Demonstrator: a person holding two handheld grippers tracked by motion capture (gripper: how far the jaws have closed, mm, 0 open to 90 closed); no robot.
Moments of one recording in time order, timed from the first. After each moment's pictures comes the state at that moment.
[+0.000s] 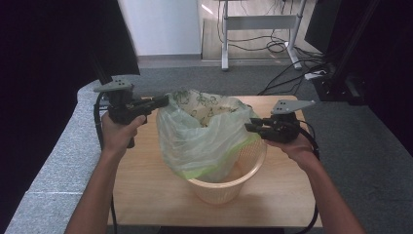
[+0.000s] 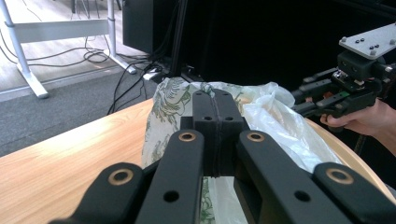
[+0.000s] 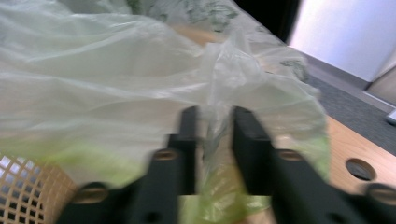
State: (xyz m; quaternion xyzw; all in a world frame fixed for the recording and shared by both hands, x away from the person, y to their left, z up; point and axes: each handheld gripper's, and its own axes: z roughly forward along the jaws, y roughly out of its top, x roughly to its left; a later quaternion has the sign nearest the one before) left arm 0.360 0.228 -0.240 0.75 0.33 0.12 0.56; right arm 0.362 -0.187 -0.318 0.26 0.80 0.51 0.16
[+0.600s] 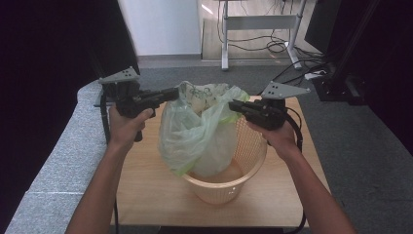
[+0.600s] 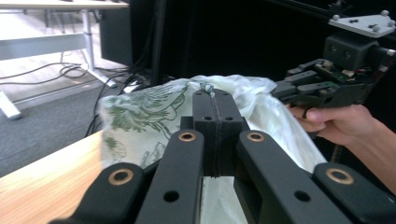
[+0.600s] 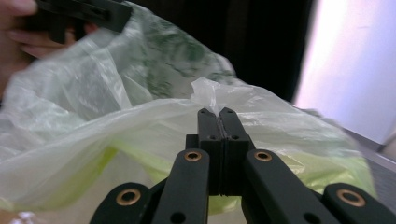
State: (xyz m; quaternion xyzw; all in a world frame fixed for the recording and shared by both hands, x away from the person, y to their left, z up) left arm 0.353 0.196 -0.218 0.76 0.28 0.10 0.58; right arm 0.356 -0.145 -0.271 0.22 0.73 0.62 0.17
